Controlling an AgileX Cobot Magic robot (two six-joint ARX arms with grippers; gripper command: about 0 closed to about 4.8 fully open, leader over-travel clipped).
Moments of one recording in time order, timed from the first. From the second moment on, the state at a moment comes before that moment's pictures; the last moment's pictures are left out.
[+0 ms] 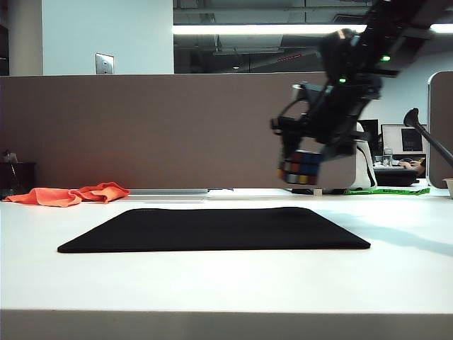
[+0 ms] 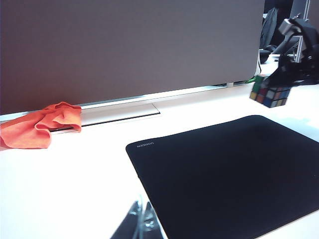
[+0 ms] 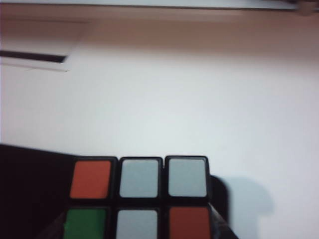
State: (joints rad) left arm 0.02 0.00 0.00 0.09 0.36 0.07; right arm 0.31 1.98 1.43 0.06 -0.02 0.15
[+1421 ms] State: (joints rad) left arm 0.02 0.00 0.01 0.09 0.36 0.05; right arm 0.70 1.99 1.43 -0.10 0.34 0.49
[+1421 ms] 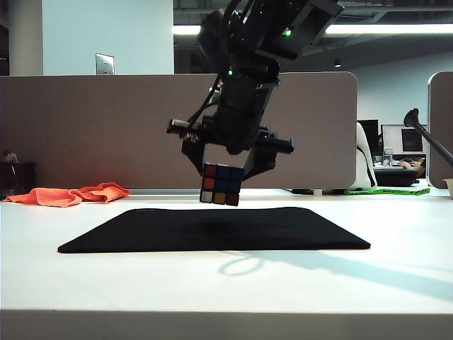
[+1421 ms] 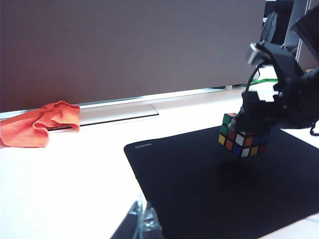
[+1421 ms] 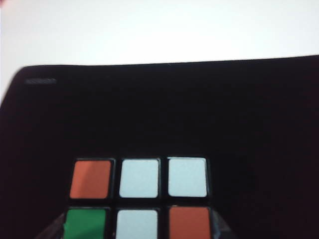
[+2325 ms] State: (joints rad) left arm 0.02 0.00 0.00 0.10 0.36 0.05; right arm 0.71 2.06 1.43 -0.05 0.39 0.49
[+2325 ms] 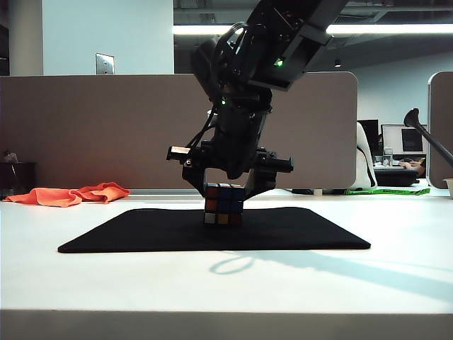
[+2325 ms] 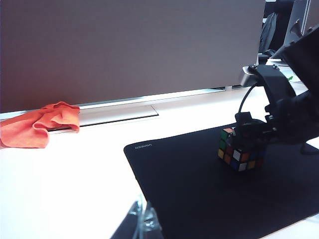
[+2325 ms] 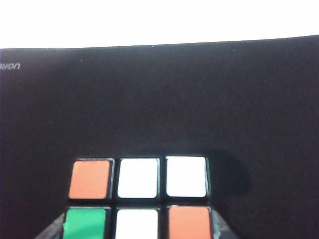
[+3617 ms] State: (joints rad) left arm 0.02 0.00 0.01 0.10 0.36 0.05; right arm 0.71 2.08 1.44 -0.04 0.39 0.49
